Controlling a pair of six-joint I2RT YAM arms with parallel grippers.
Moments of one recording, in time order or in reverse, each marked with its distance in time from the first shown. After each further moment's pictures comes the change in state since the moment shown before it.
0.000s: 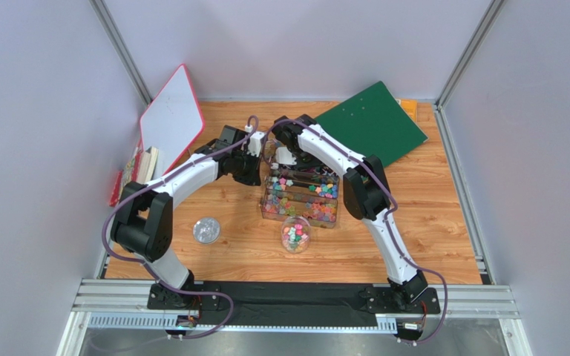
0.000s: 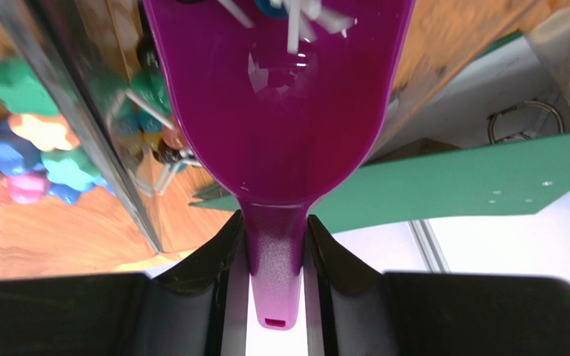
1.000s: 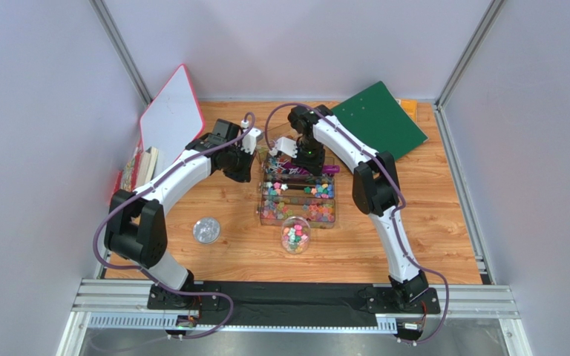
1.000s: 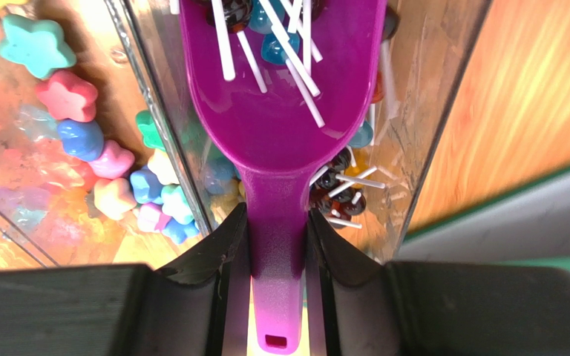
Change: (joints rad) left arm 0.033 -0.063 0.066 -0.158 -0.069 0.134; right arm -0.102 -0.023 0.007 0.000 -0.510 0.061
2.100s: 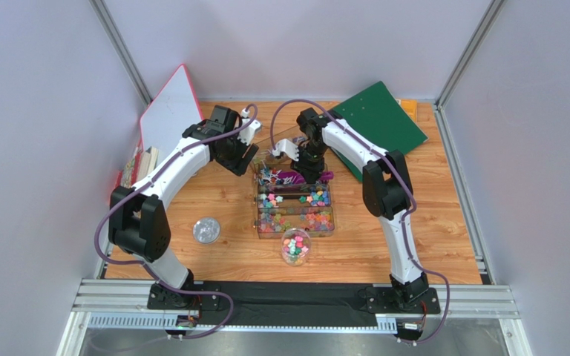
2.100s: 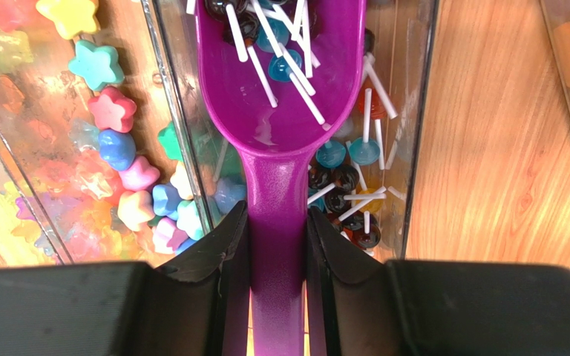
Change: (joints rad) left arm 0.022 0.049 0.175 -0.152 -0.171 0.194; right arm -0.027 -0.124 -0.231 0.141 -0.320 -0.073
